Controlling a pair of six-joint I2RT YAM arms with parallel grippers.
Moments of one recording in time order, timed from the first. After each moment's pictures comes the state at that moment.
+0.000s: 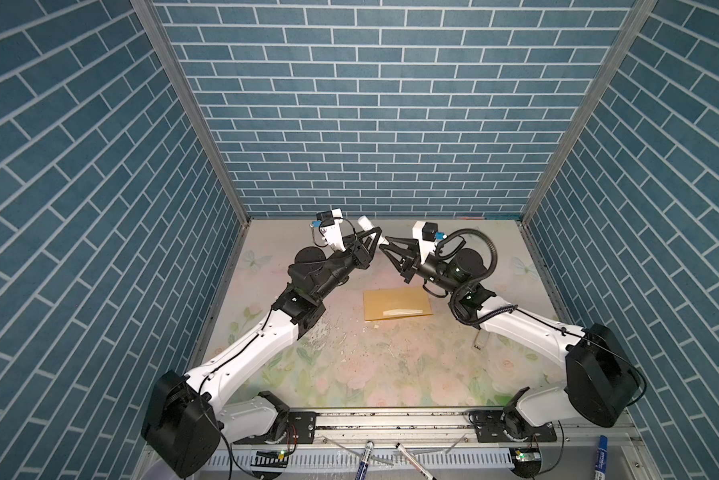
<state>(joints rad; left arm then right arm) -0.59 1.21 0.92 0.46 0.18 -0.72 0.68 1.47 0.94 0.83 -0.54 0.36</state>
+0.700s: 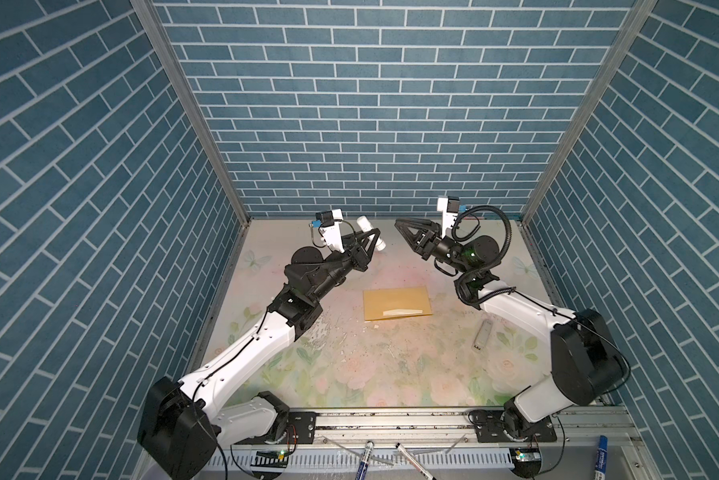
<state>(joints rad) -0.58 1.18 0.92 0.41 0.16 -0.69 0.57 1.50 0.99 0.97 -0.62 0.68</state>
